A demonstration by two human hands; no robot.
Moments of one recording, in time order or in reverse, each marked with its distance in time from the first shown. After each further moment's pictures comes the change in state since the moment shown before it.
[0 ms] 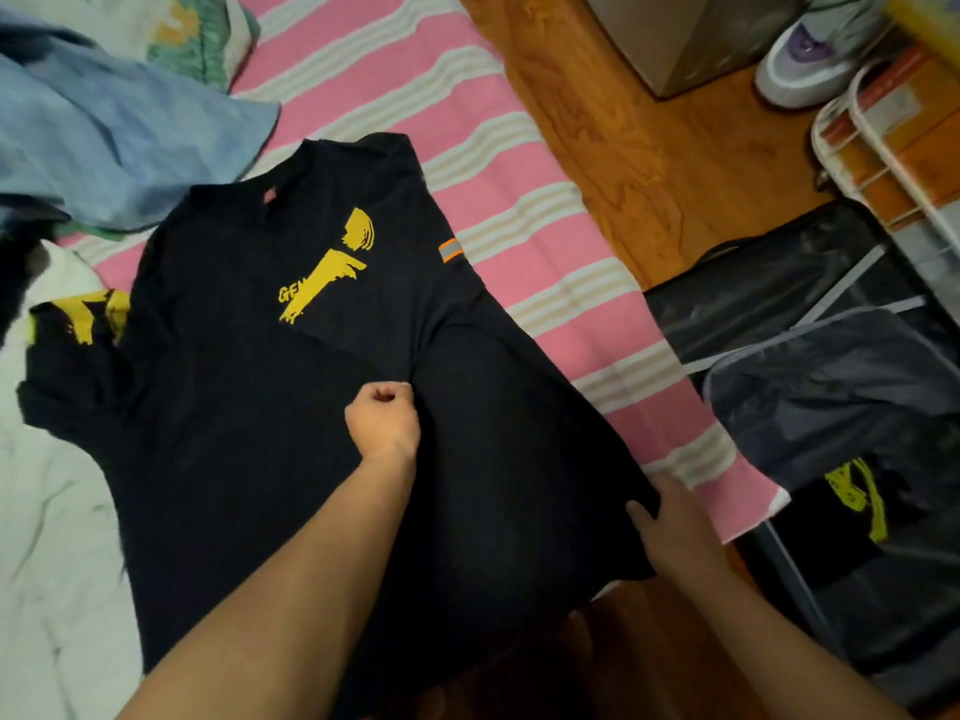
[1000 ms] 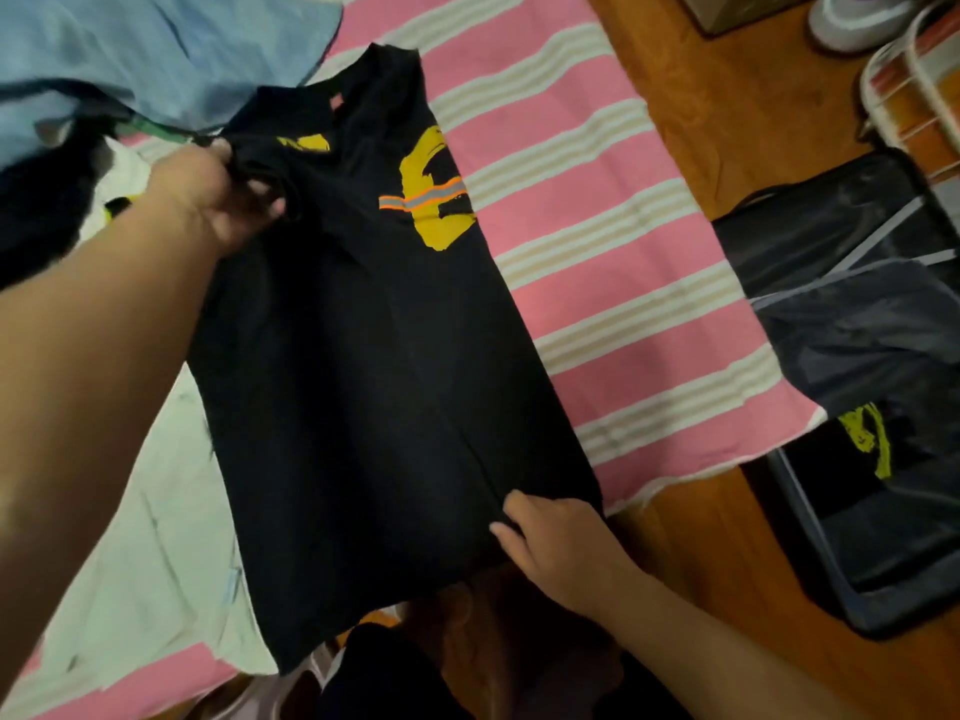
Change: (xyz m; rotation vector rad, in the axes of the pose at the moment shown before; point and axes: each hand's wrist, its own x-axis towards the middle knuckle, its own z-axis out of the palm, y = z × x) left_hand 0.135 0.162 -0.183 -0.185 -0.275 -0.043; right_hand -0.153 -0.109 0.112 -0.311 -0.158 -0.817
